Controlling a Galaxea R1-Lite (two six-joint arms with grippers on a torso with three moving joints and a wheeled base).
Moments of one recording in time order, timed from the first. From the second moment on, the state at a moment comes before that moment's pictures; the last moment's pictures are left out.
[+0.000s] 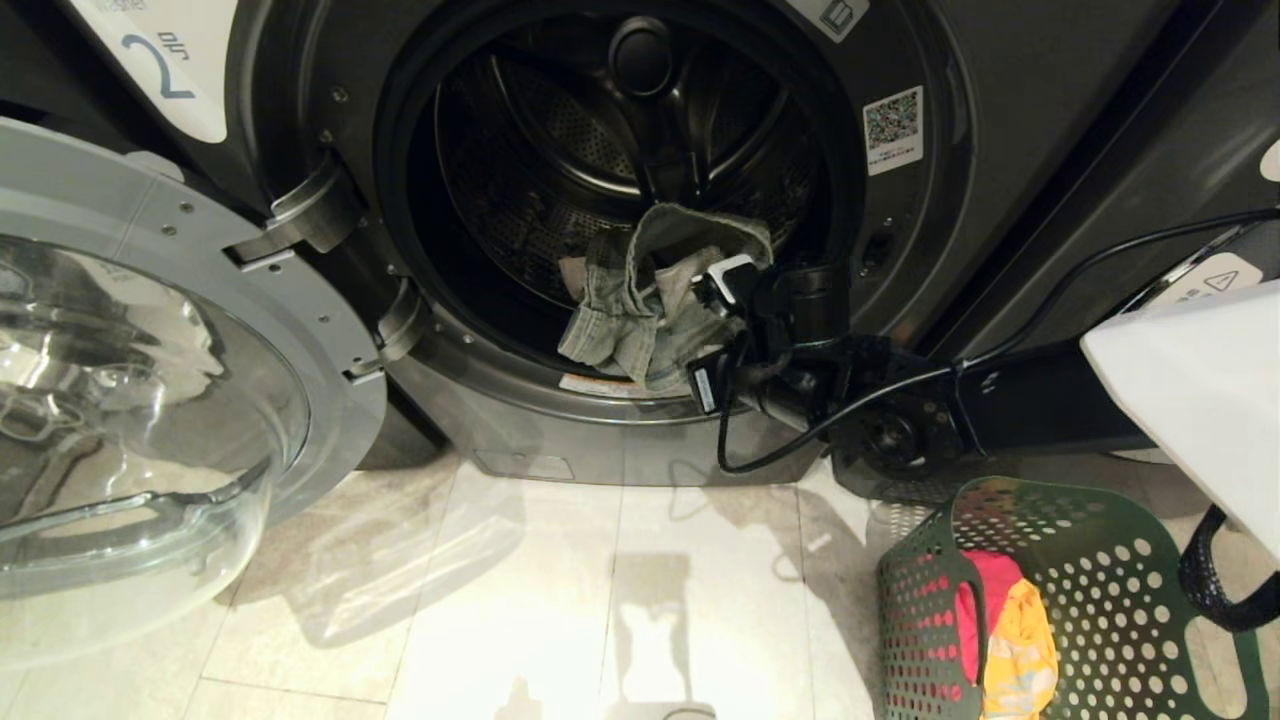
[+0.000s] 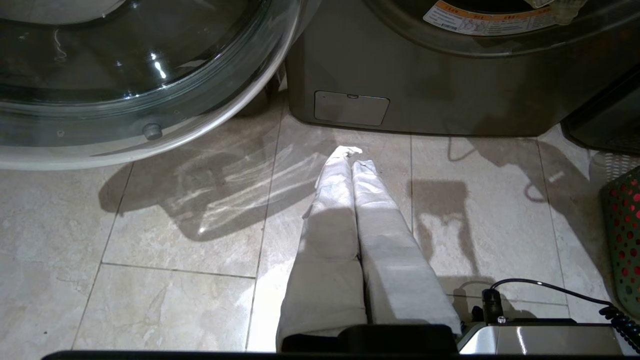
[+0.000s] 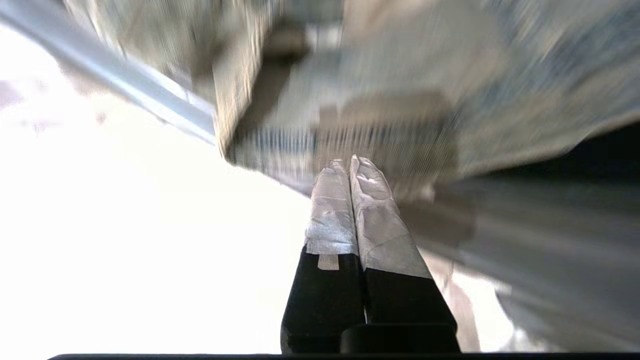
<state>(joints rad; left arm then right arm) 0.00 0.00 0.00 -0.03 0.00 -0.02 0.59 2.14 -1.52 -0.39 -0.23 -0.11</state>
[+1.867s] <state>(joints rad) 0.00 0.00 0.00 -0.03 0.00 -0.02 0.59 2.38 -1.86 -0.73 -0.36 -0.15</state>
